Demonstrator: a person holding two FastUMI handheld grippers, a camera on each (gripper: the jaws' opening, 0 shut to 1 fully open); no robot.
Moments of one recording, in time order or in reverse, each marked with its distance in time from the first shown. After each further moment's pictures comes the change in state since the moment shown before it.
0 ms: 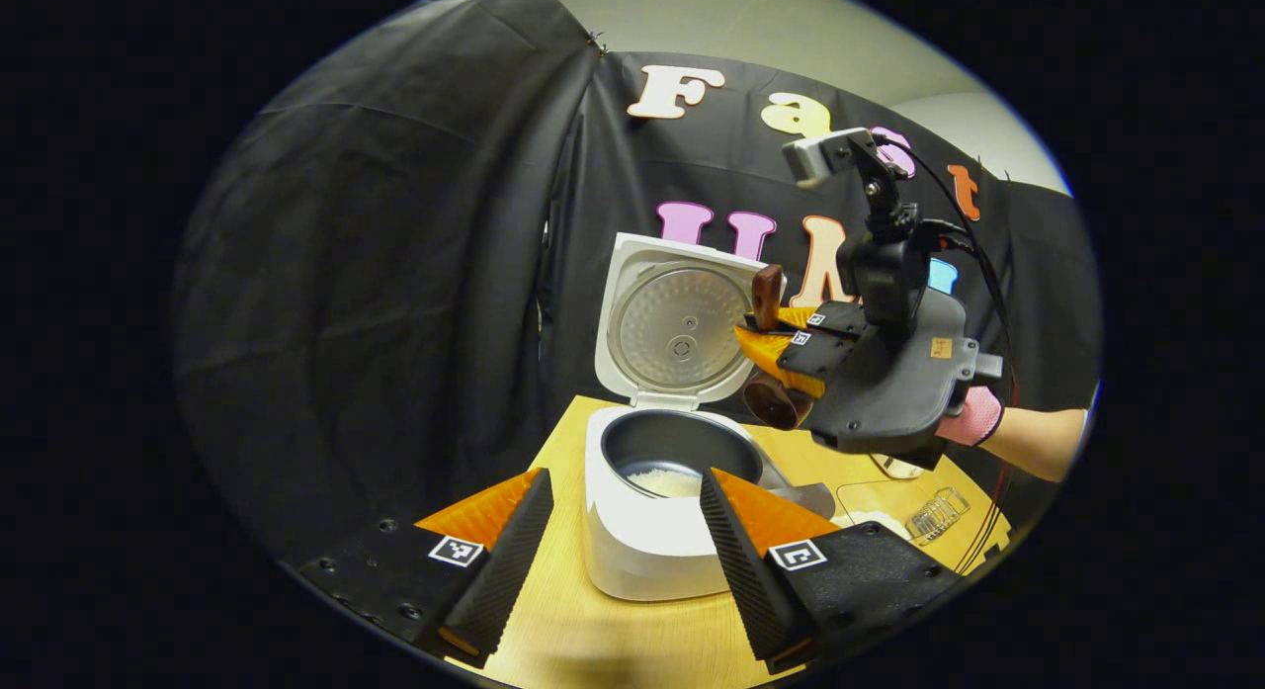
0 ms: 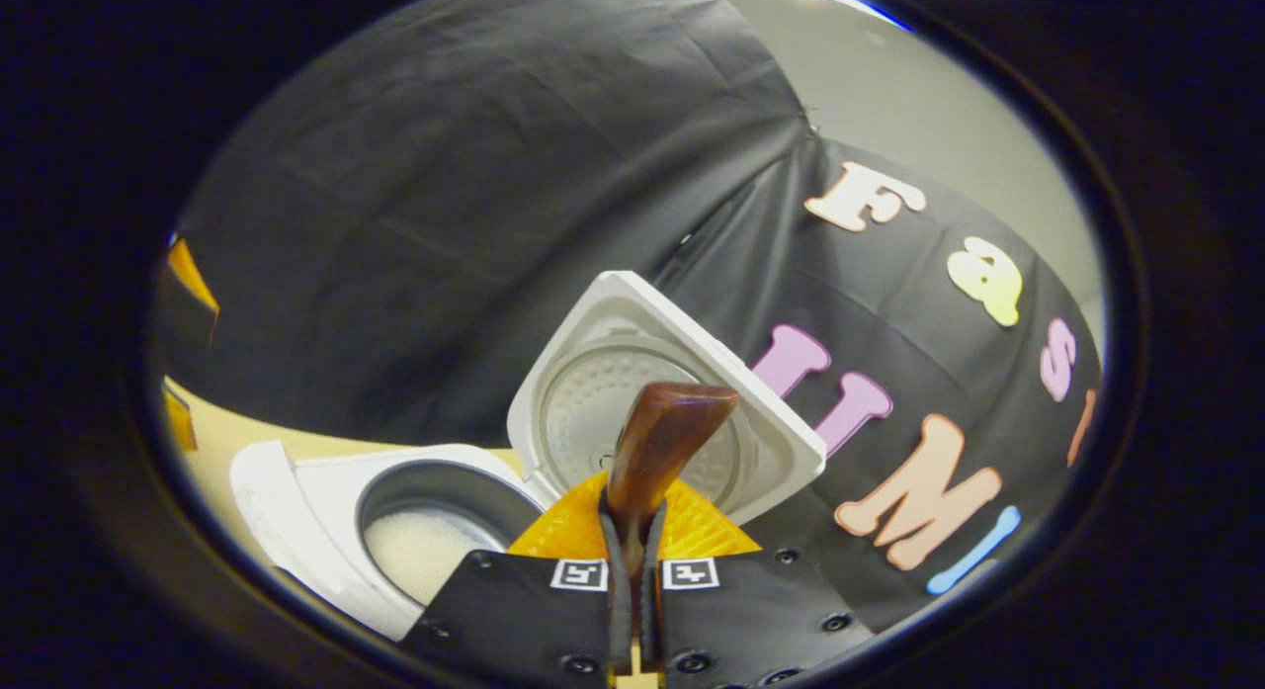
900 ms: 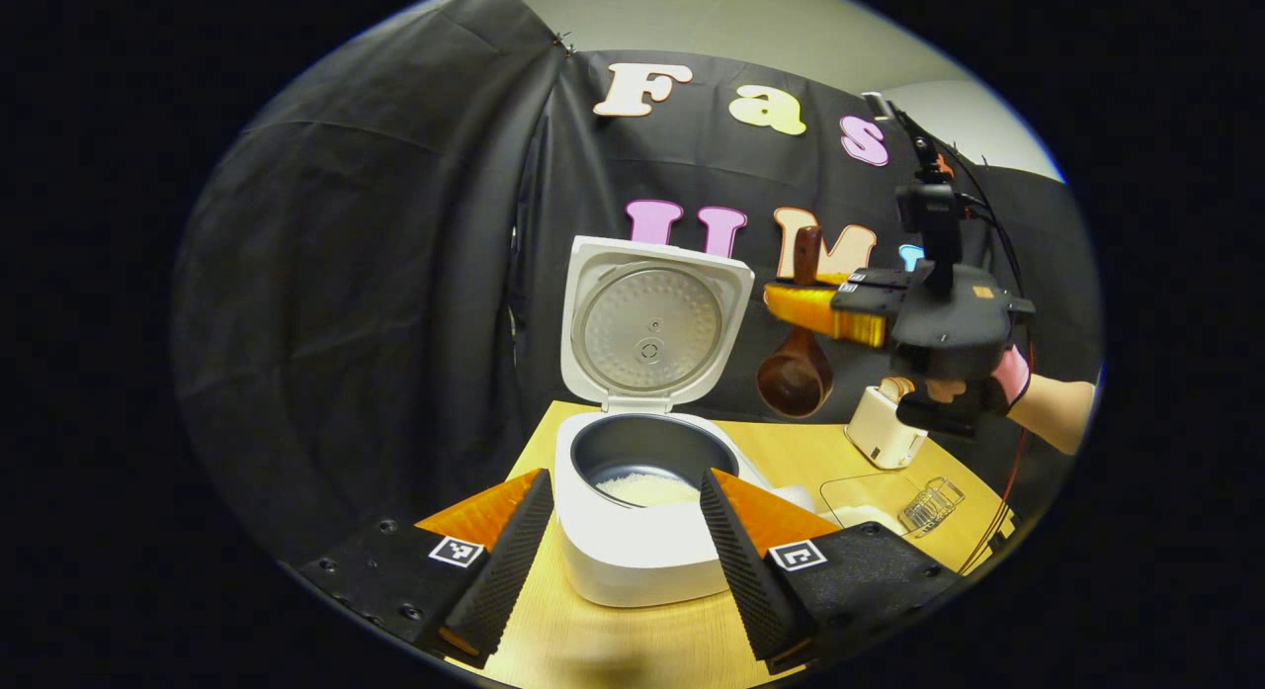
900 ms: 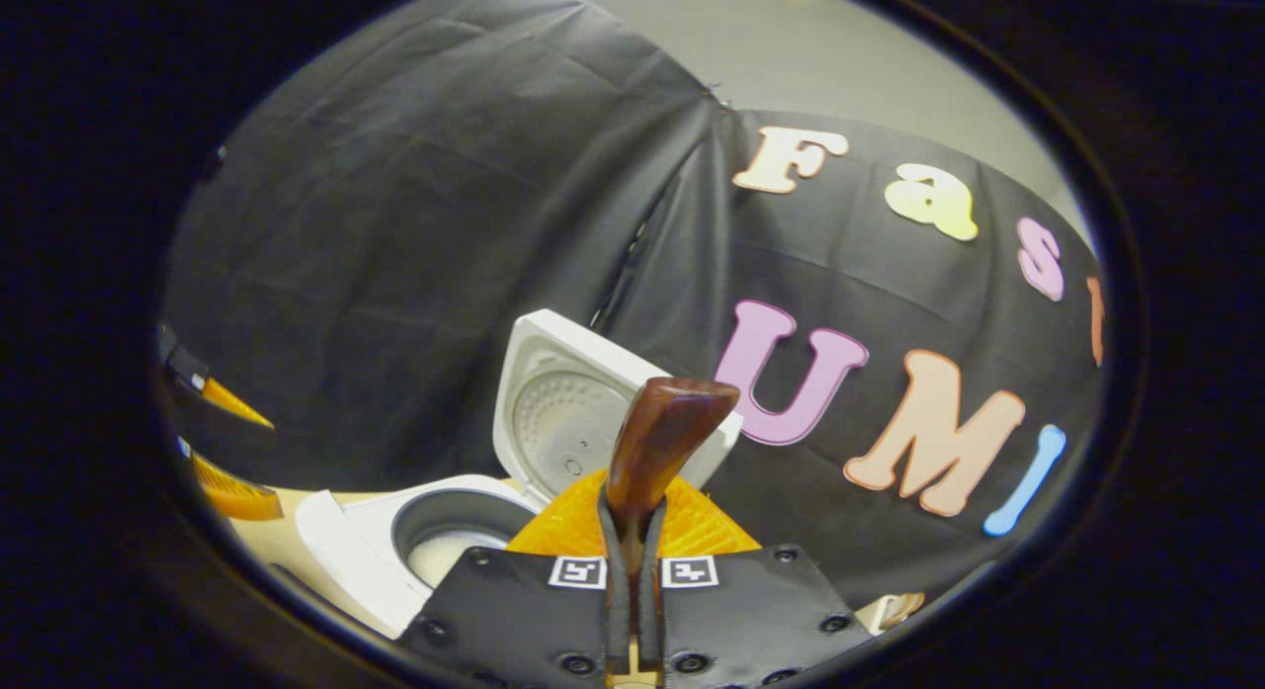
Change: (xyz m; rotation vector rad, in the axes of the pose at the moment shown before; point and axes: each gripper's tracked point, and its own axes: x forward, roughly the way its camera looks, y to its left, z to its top) left arm 0.008 -0.028 0.010 0.064 0.013 -0.070; right arm -0.048 -0.106 -0.008 0.436 0.009 -0.016
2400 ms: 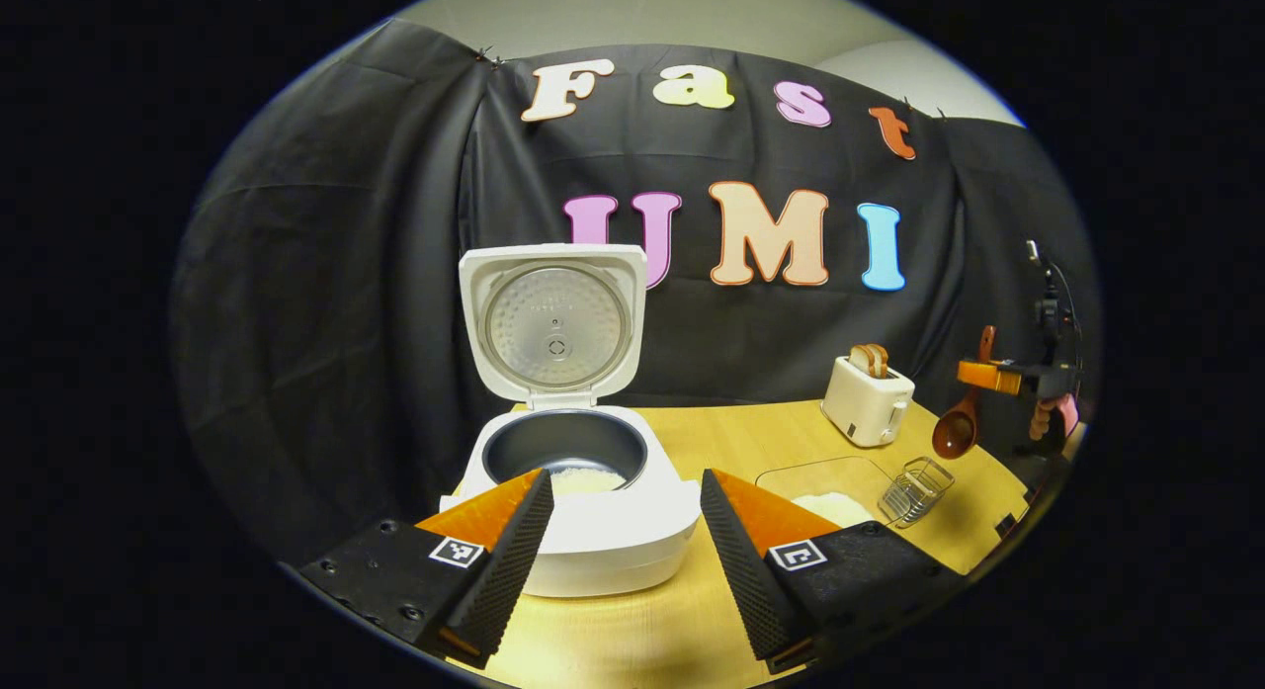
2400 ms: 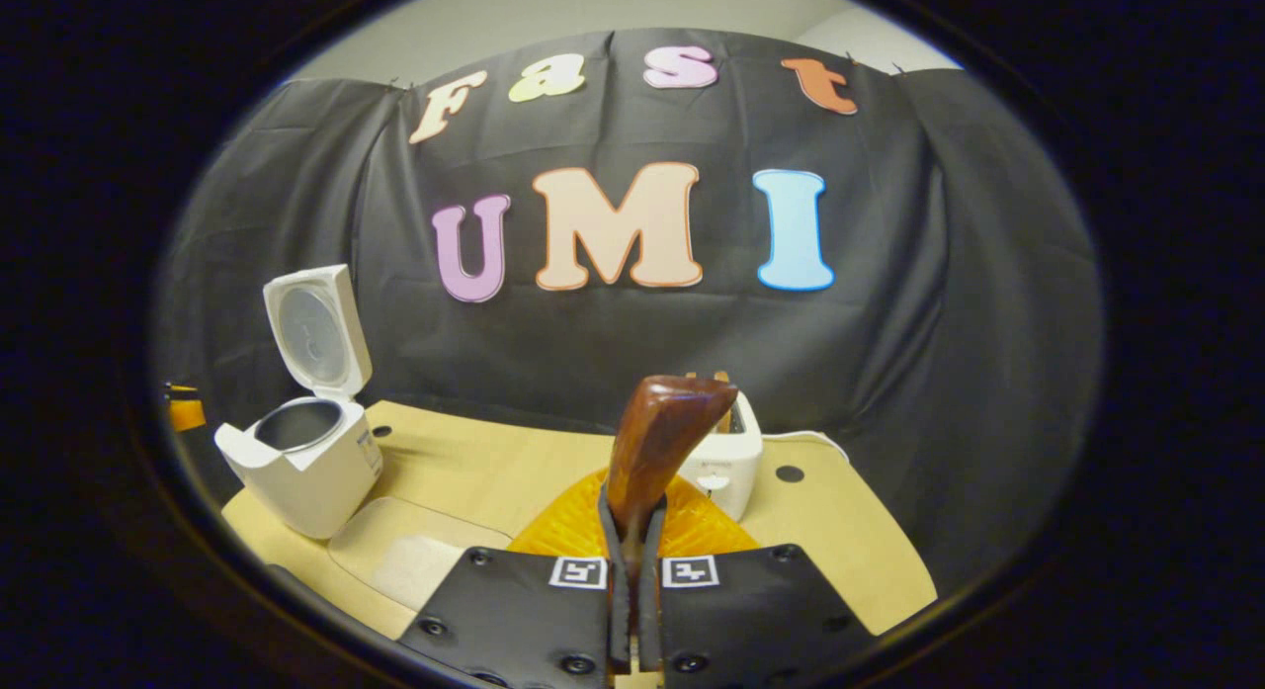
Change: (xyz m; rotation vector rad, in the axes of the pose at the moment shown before) left arm 0.002 -0.122 -0.011 0.120 0.030 0.015; right arm -0.275 -0.282 -0.272 0.421 0.251 -0.486
